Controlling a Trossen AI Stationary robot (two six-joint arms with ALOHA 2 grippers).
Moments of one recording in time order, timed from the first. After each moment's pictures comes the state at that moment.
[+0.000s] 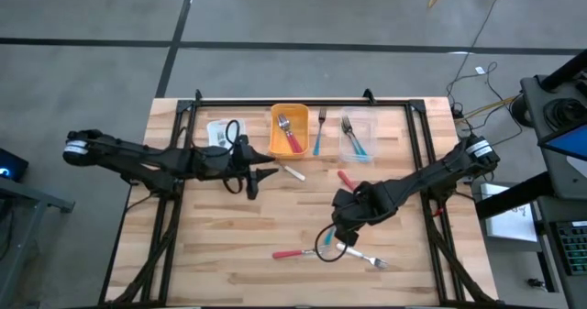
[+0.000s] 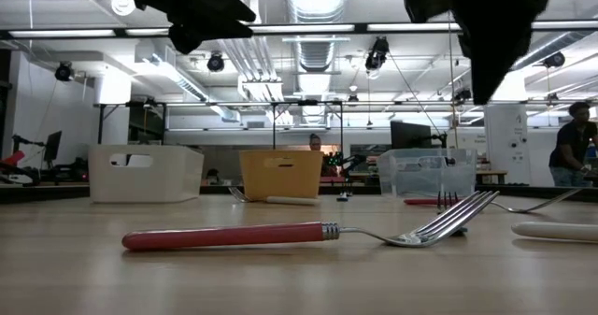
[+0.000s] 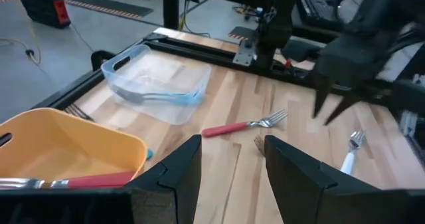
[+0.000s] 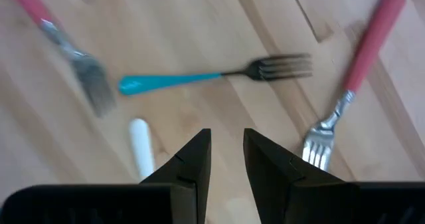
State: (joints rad) left arm -0.10 1.11 0.71 0.09 -0.31 -0.25; right arm 0.40 1.64 1.29 -1.02 0.10 0.93
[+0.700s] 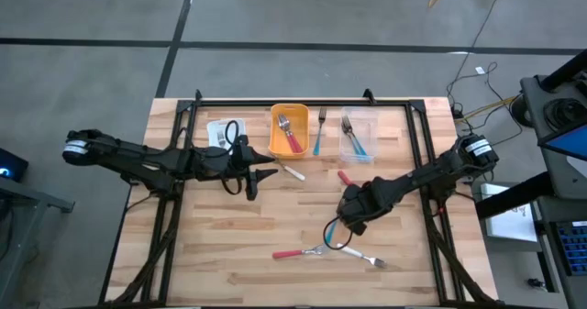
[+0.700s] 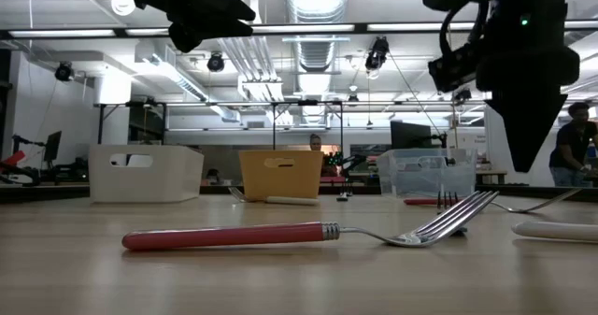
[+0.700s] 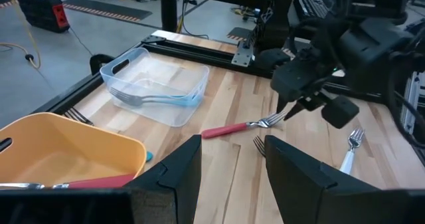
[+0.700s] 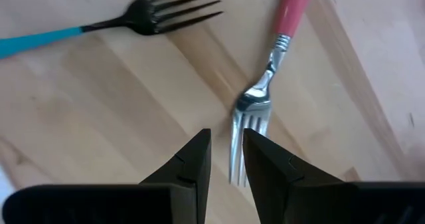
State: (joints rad) left arm -0.11 1.11 0.71 0.10 -0.31 -0.23; right arm 0.34 1.64 1.06 -1.02 0.11 0.98
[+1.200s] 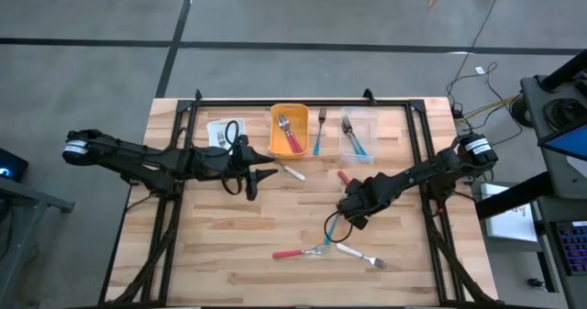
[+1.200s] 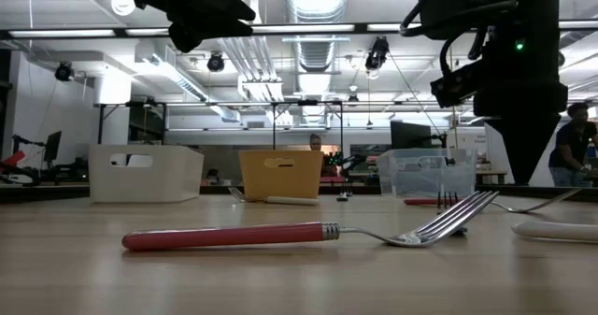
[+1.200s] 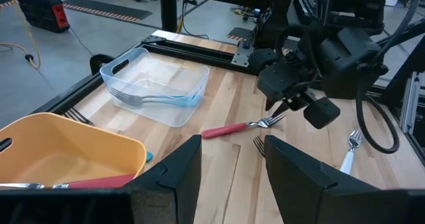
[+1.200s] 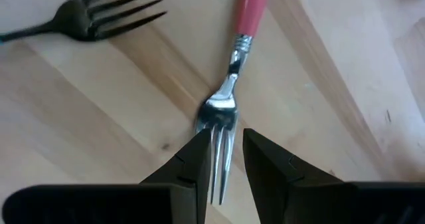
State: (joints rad) left arm -0.11 1.11 0.71 0.10 -0.31 -0.23; right arm 0.29 1.64 1.00 -1.01 0.13 0.98
